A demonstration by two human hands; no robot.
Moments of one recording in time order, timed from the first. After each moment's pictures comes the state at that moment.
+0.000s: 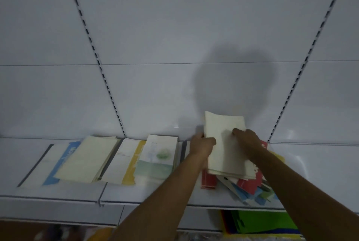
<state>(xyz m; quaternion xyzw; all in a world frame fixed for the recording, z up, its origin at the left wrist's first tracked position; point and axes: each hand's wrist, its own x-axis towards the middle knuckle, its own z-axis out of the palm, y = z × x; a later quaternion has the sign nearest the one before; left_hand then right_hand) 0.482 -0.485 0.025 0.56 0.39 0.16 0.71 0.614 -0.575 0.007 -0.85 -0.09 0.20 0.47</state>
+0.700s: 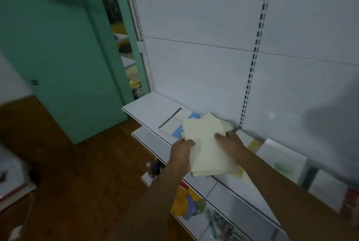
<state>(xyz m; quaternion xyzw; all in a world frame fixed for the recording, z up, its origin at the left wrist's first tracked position) 0.155 -0.336 0.007 0.27 0.55 0.45 0.65 0.324 -0.310 -0.015 -0.71 -0.41 0.45 0.36</state>
